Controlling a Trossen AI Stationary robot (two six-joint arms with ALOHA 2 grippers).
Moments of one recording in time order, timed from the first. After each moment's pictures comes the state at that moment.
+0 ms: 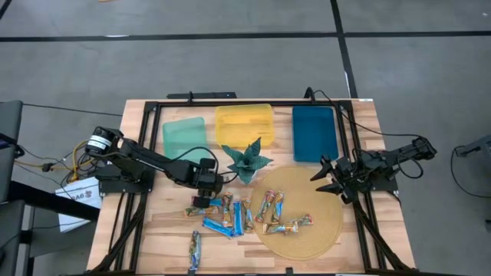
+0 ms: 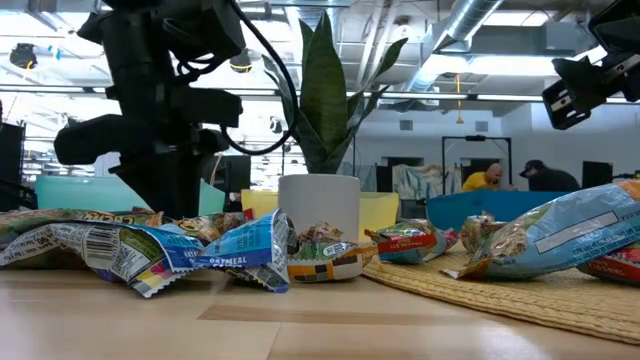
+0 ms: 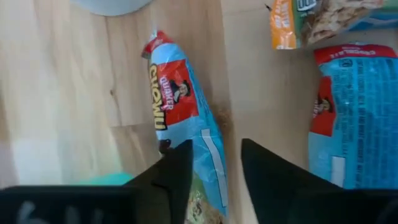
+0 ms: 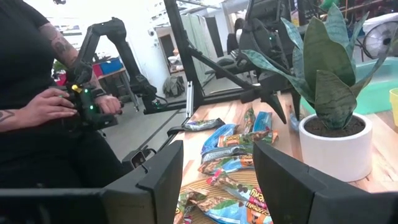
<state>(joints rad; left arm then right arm) -0.21 1.60 0.85 -0.51 -0.18 -0.05 0.34 0.00 0.02 -0.01 -0.02 0.24</state>
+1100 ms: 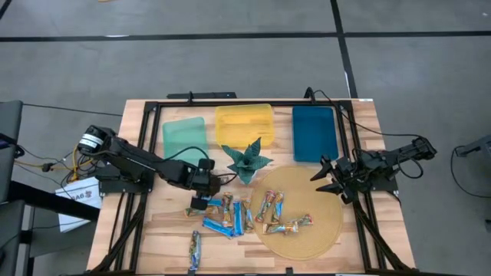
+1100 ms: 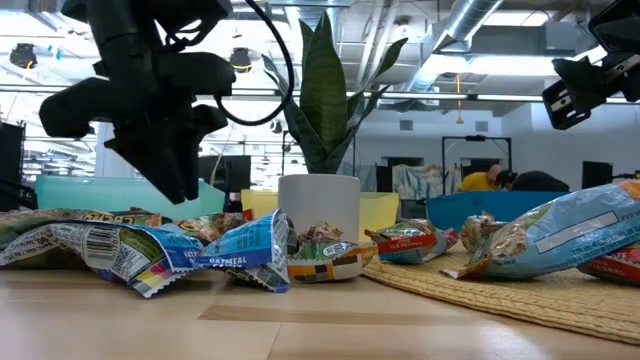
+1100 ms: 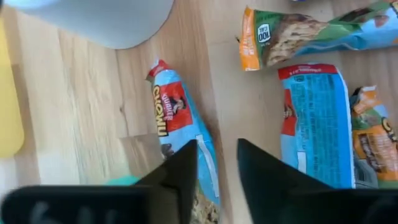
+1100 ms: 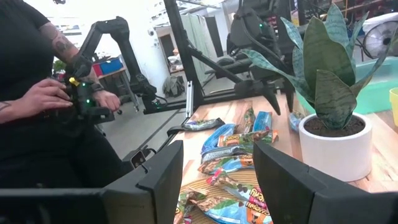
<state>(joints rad) -0.24 1.52 0.85 -0.52 -0.22 -0.03 0.34 0.00 0.02 -0.01 -0.02 0.24</state>
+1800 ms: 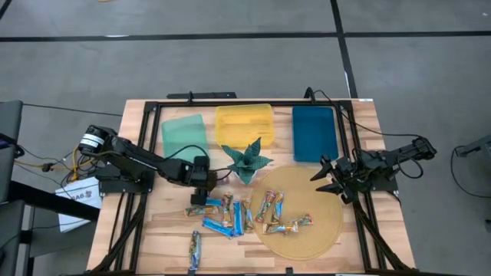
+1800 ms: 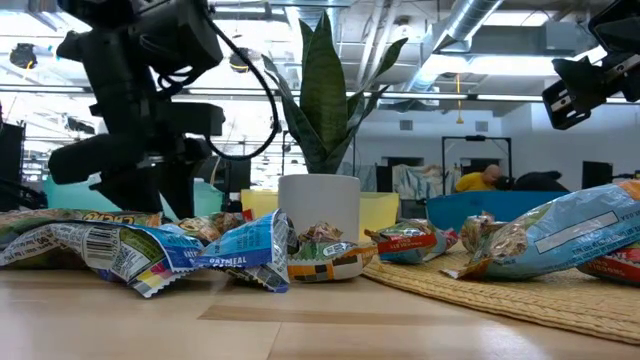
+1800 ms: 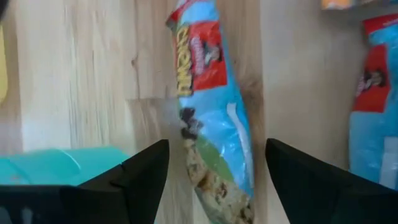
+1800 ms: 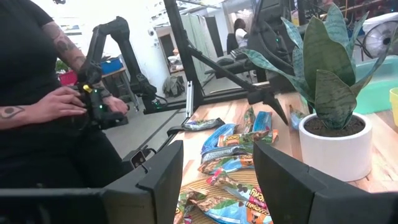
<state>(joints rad) -0.19 1.52 0.69 -0.38 -0.24 -0.09 0.34 0.00 0.02 -0.01 -0.02 0.24</state>
